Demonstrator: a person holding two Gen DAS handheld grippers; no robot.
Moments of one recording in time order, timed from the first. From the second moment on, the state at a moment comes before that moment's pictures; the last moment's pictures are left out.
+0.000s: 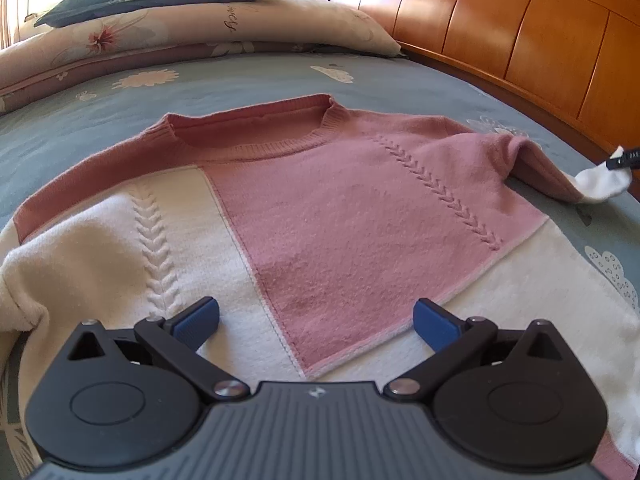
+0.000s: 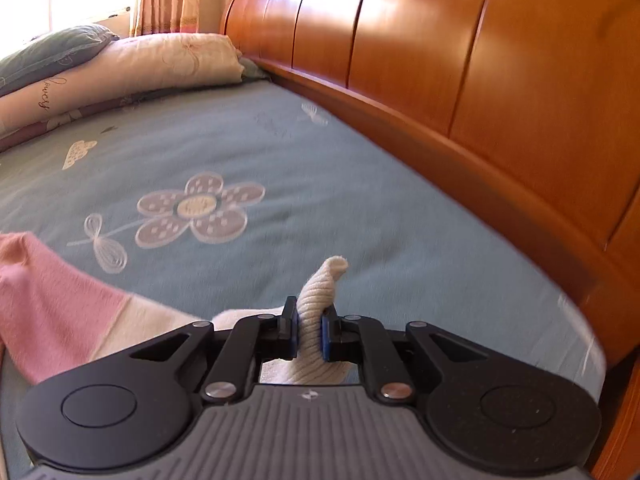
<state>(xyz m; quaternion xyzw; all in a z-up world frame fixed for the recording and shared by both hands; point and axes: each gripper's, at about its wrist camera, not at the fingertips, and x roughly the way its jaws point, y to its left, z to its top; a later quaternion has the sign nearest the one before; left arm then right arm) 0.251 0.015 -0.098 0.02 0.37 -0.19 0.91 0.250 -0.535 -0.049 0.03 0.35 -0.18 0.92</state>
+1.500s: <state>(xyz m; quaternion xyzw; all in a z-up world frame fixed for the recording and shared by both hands) 0.251 0.011 -0.102 0.05 0.36 -0.19 0.91 0.306 -0.461 -0.042 0.14 0.39 0.02 0.91</state>
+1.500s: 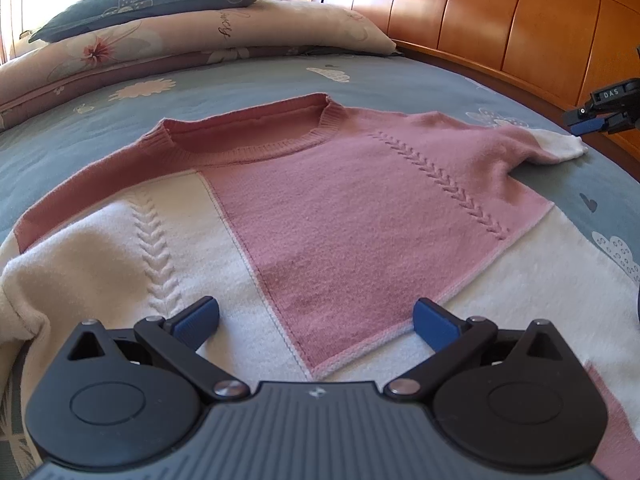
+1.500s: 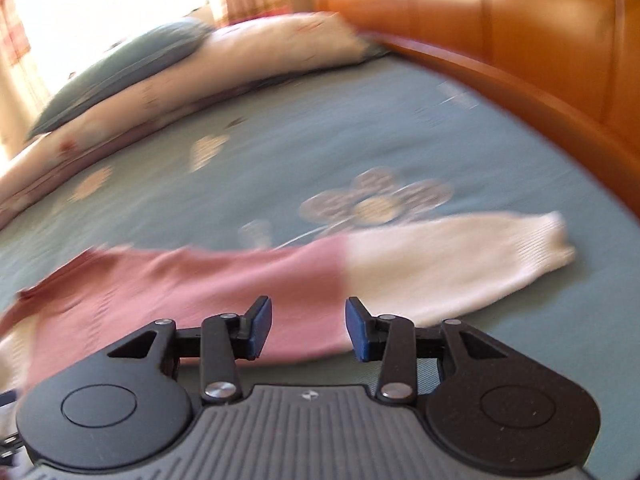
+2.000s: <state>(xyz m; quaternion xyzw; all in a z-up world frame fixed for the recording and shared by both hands) 0.250 0.013 -0.103 0.05 0.36 -0.19 0.91 0.345 -0.381 -0.103 0.24 0.36 0.04 0.90</state>
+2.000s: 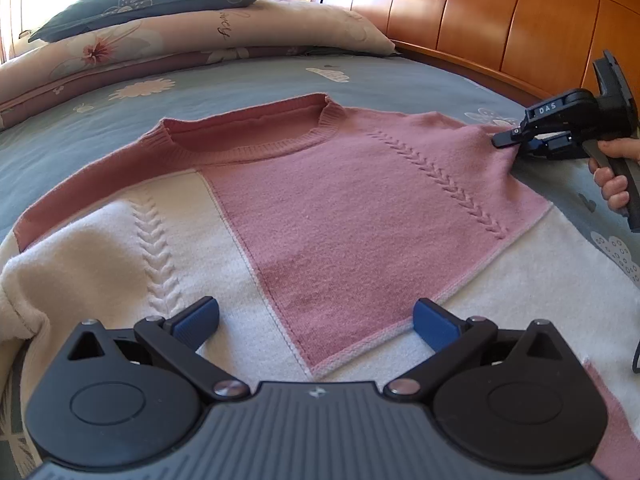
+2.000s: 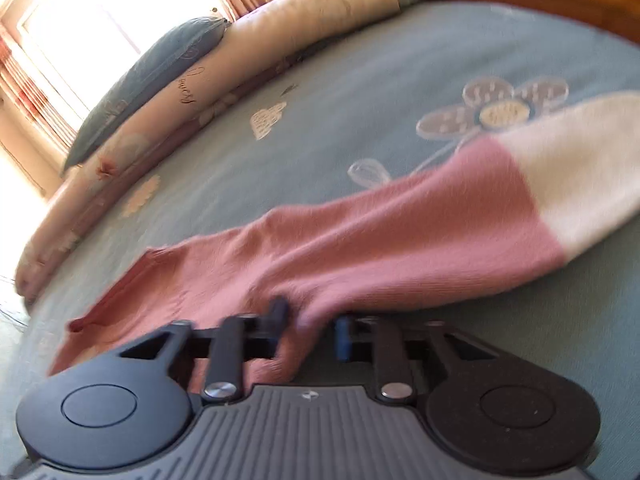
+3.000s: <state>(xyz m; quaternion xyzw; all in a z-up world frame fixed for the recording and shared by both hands) 0.249 0.013 -0.104 0.05 0.36 -0.19 0.91 0.424 -0.326 -0.053 -0.01 0.36 0.12 0.93</state>
